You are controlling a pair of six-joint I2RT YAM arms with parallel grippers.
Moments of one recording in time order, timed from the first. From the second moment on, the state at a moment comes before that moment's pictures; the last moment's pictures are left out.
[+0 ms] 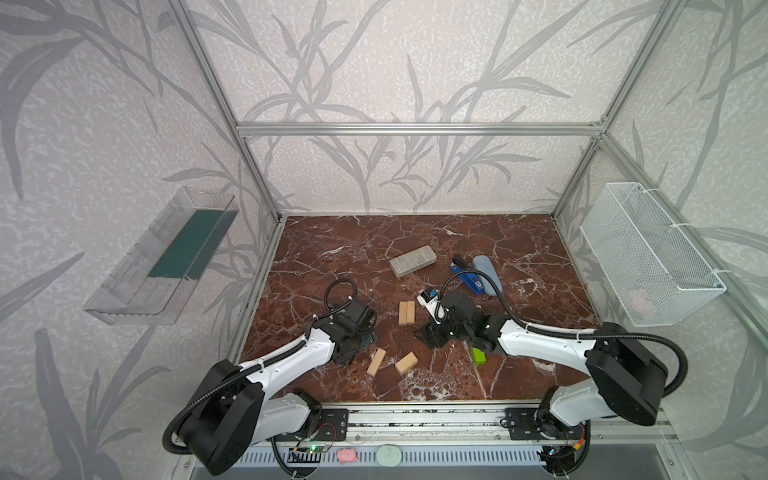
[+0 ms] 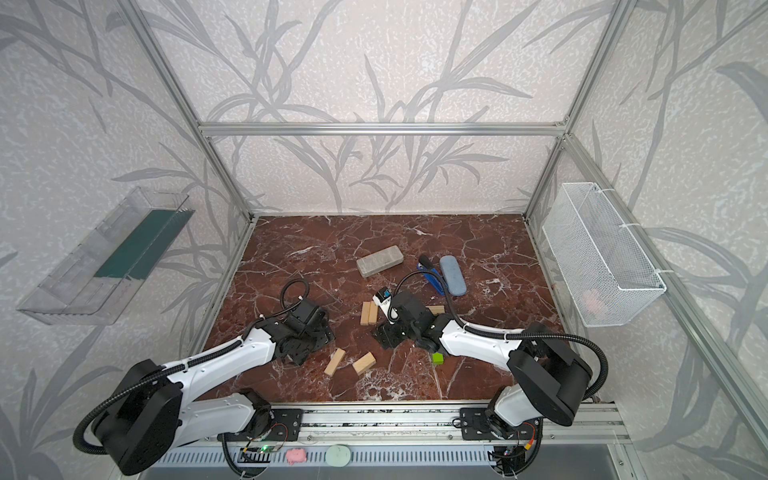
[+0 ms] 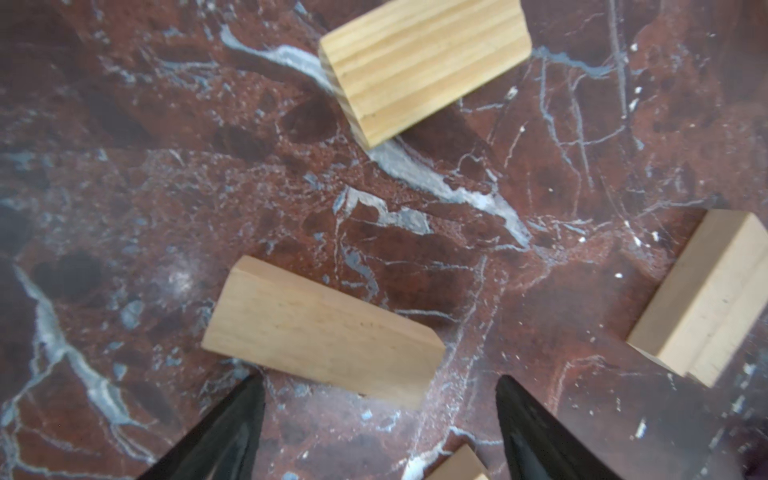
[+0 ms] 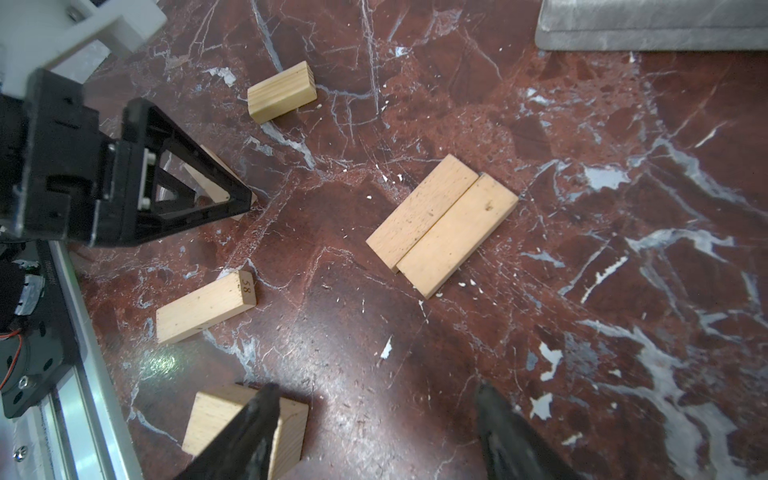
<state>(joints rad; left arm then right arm) -0.57 1.22 0.55 -0.56 -0.15 -1.13 0.86 1.47 0.71 0.01 -0.16 0.25</state>
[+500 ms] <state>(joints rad) -0.57 1.43 0.69 -0.55 -0.19 -1.04 0.84 1.46 0.67 0.07 -0.16 0.28</state>
